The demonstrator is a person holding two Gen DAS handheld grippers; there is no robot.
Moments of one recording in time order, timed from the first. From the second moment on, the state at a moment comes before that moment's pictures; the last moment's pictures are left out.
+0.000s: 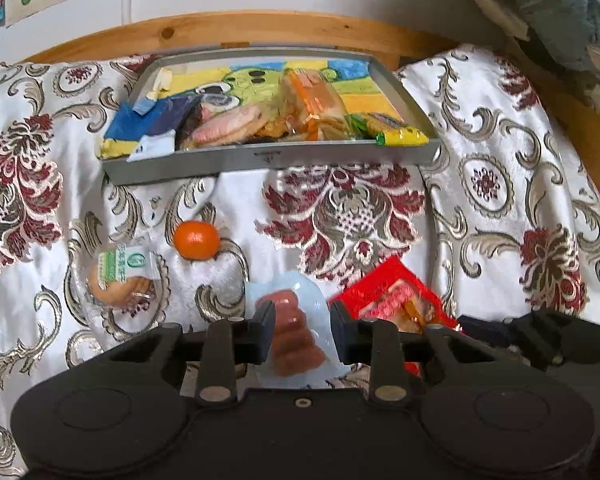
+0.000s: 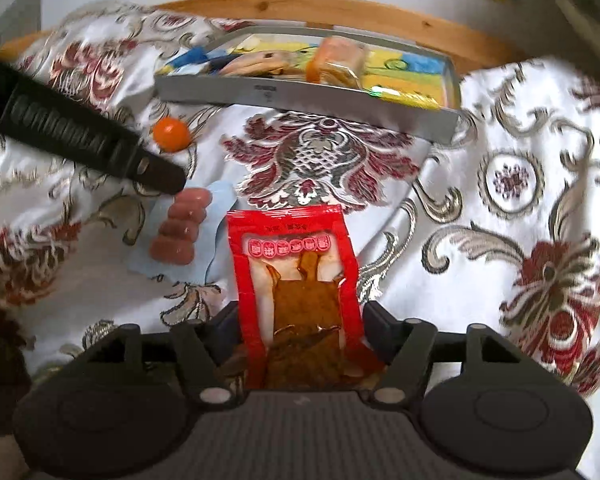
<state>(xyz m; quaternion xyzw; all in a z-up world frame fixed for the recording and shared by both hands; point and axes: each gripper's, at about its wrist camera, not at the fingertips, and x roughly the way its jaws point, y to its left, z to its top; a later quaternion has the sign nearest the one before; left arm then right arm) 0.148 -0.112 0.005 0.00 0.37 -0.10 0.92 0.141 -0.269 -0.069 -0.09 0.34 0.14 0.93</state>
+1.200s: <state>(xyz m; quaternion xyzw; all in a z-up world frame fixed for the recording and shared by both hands) 0.178 -0.099 -0.047 -0.06 0.41 -0.07 0.91 0.149 -0.263 -0.078 -0.07 0.32 0.17 0.93</state>
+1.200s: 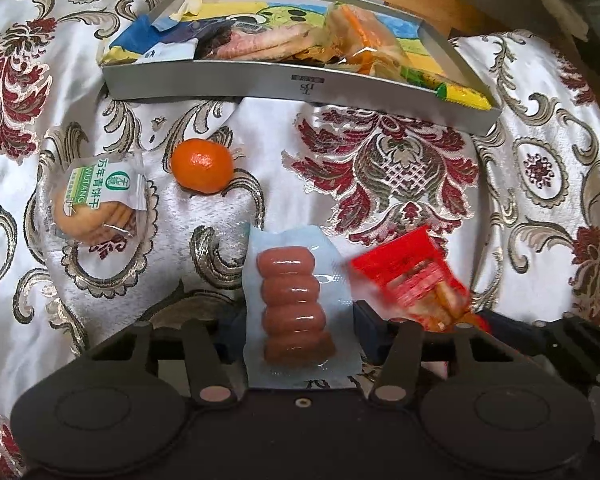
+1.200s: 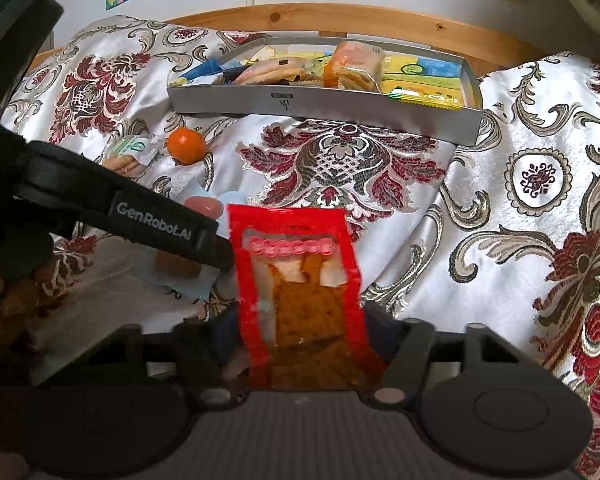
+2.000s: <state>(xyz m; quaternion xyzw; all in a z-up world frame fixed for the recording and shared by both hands) 0.141 -0.099 -0.015 -0.01 0.37 -0.10 0.92 0.116 -0.223 -0.081 -0.30 0.23 0.11 0.92</state>
